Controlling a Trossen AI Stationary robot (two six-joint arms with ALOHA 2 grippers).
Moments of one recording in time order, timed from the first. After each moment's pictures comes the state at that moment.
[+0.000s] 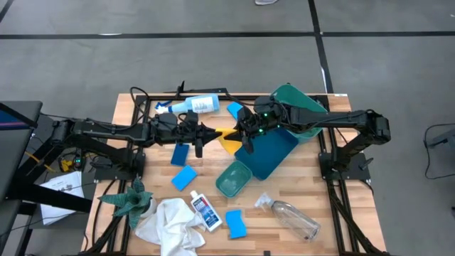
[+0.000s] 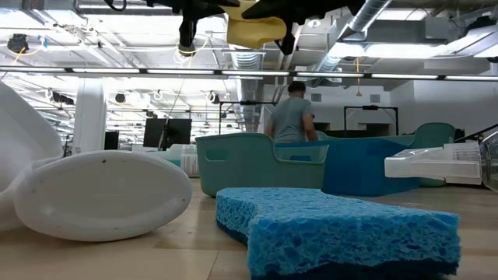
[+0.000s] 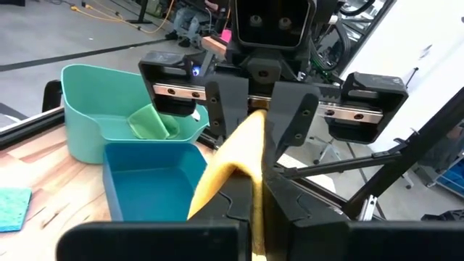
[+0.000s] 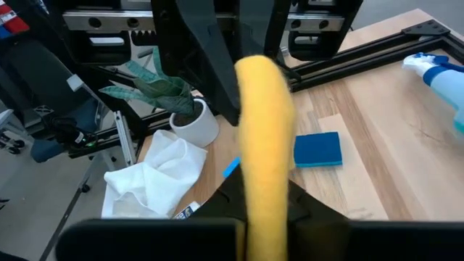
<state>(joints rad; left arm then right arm) 0.05 1.18 0.84 0.24 -0.11 -0.45 -0.16 1.52 1.24 -0.11 -0.33 0.27</state>
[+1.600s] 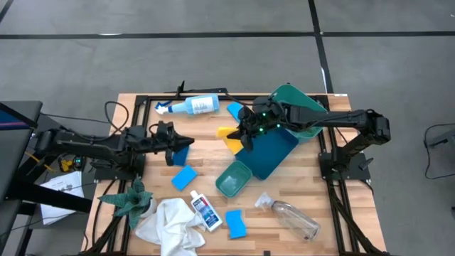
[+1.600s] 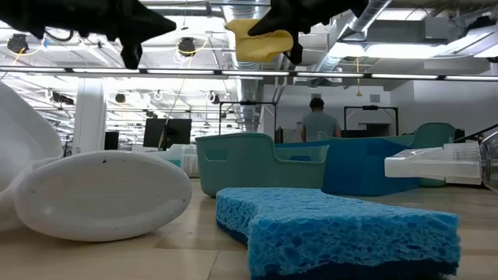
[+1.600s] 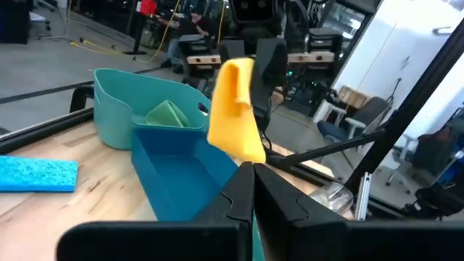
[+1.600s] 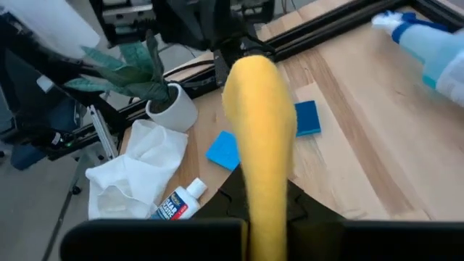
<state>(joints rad) 0.01 0.69 0.34 0.36 -0.15 -0.39 -0.19 1.52 1.24 -0.22 -0.27 0.34</state>
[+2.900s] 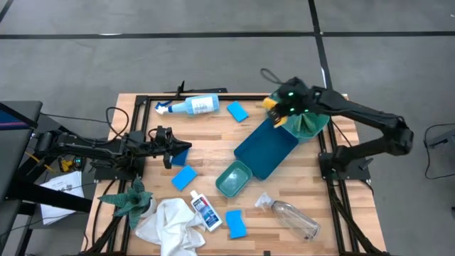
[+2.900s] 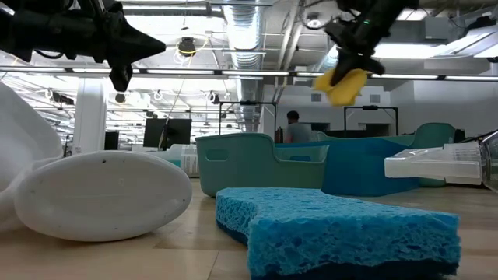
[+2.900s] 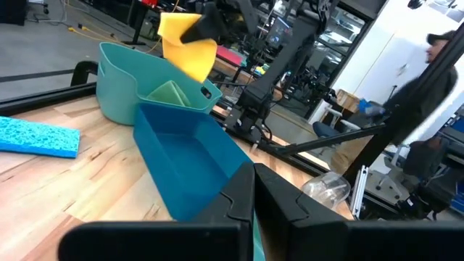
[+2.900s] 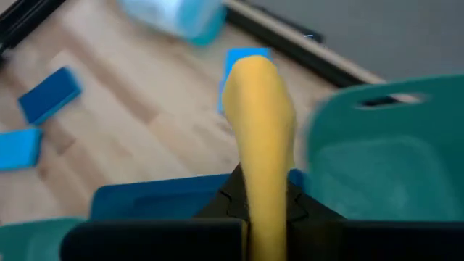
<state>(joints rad) 0.00 0.64 0.20 0.43 -0.15 -0.45 -0.51 1.22 1.13 -0.76 0.09 0.38</state>
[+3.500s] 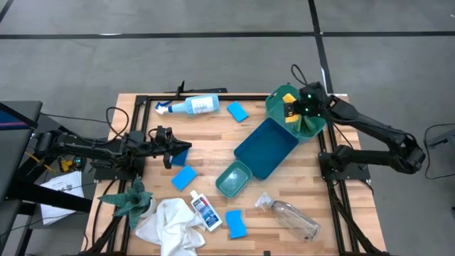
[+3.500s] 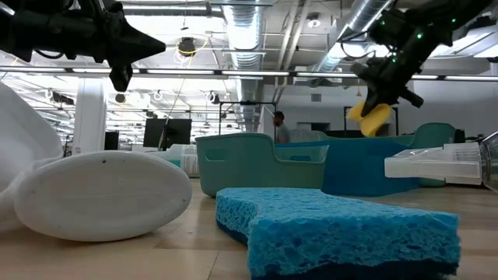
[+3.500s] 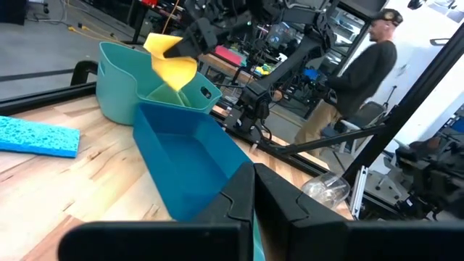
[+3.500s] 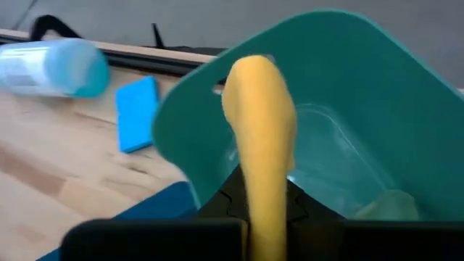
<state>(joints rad) 0.00 0.64 0.20 0.43 -0.15 -0.45 -0.78 1.01 0.73 -0.48 0.12 0.50</state>
